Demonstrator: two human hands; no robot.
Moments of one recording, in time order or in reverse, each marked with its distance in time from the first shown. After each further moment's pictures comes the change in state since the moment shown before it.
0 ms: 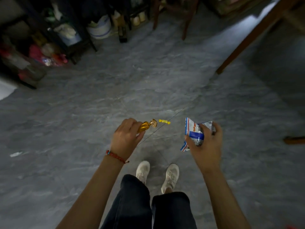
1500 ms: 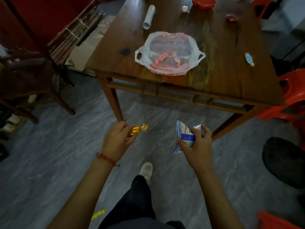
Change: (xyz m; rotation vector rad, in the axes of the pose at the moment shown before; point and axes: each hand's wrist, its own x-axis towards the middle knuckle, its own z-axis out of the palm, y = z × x) left_hand 0.464 0.416 0.262 -0.218 -0.264 0.548; right_hand 0.309 0.317 -0.348 0.030 0.537 0.380
